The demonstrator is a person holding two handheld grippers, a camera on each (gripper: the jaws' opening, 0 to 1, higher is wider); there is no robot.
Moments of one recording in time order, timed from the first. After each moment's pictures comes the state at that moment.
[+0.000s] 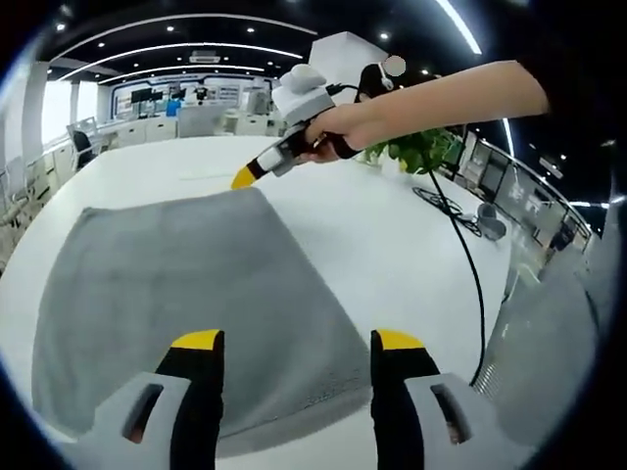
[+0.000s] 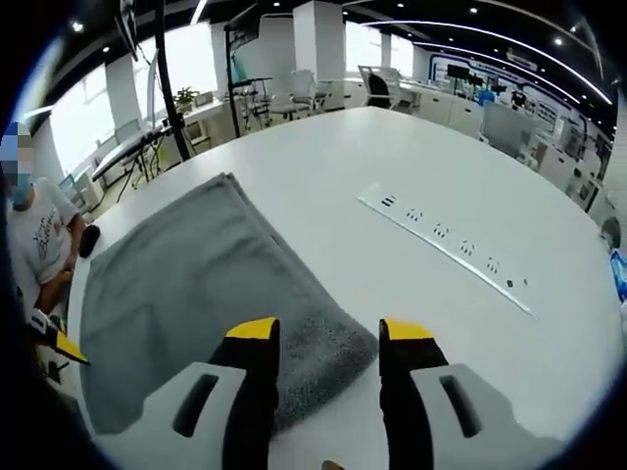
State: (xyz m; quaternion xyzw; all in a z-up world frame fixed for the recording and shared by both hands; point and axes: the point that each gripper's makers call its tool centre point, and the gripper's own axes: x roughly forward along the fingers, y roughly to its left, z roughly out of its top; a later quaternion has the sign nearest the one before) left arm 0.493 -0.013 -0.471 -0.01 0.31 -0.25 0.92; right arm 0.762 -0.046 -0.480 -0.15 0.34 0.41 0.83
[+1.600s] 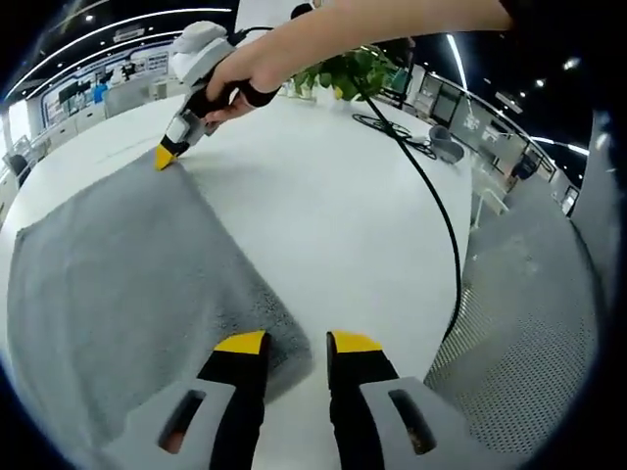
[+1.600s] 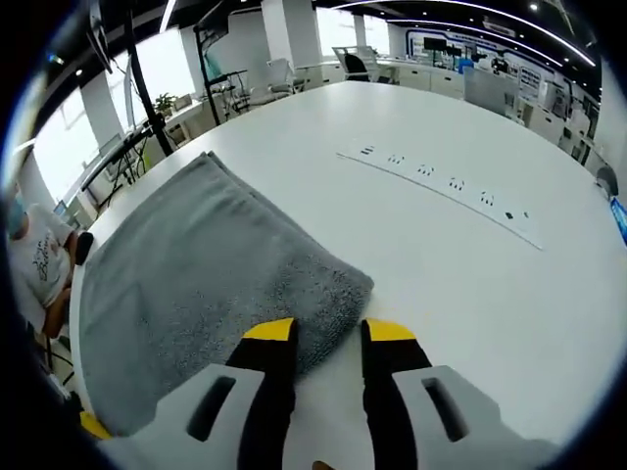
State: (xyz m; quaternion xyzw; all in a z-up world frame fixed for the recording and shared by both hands) left arm 0.454 -0.073 -0.507 0.09 0.40 -0.35 0.84; right arm 0.740 -0.070 -0.516 -0.11 0.39 0.38 0.83
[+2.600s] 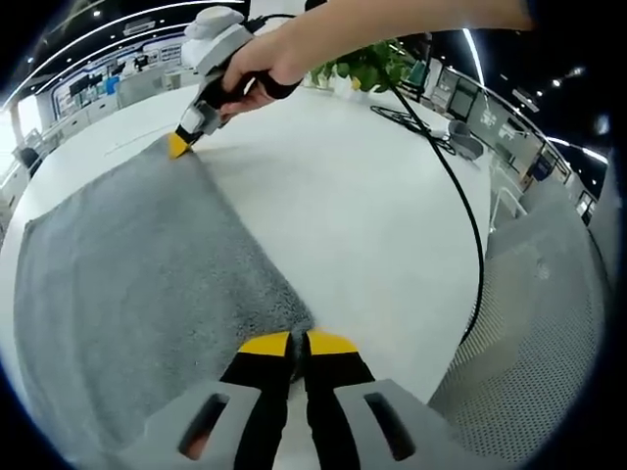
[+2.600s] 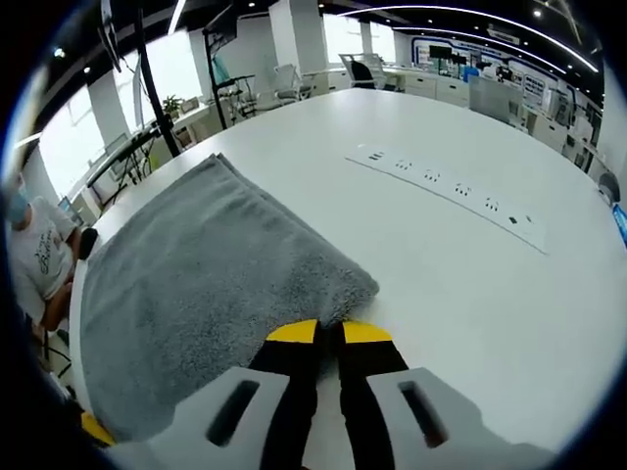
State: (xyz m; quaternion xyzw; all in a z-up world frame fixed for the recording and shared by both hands) left arm 0.461 -0.072 -0.517 0.09 0.42 -0.32 0.84; right arm 0.737 -0.071 -0.515 -0.11 0.38 0.39 0.83
